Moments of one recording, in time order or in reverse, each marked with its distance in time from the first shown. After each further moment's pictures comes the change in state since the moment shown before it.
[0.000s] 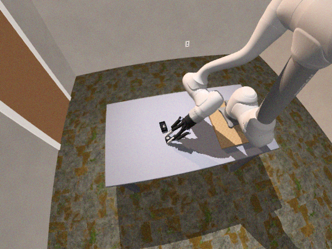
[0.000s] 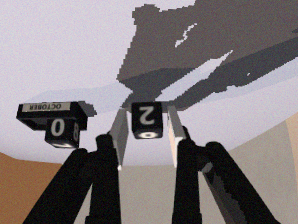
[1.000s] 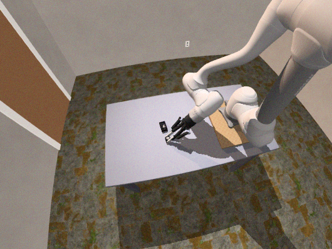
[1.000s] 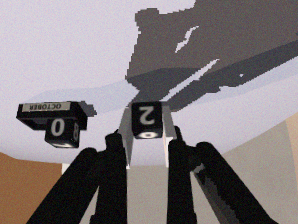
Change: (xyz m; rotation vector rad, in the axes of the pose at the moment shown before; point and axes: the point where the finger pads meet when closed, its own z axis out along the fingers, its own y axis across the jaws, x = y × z) arm 0.000 0.000 0.000 0.000 0.000 0.000
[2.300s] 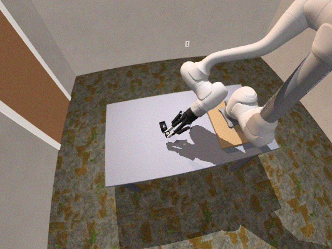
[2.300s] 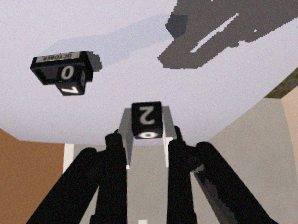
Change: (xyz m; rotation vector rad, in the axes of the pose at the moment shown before) arm -0.046 0.000 -0.046 0.009 -0.003 -0.001
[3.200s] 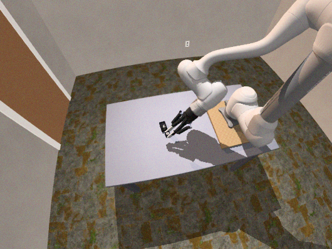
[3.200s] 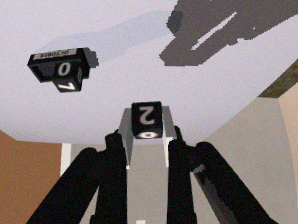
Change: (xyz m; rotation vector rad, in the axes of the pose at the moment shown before) arm -0.005 0.003 -0.003 -0.017 0.004 0.001
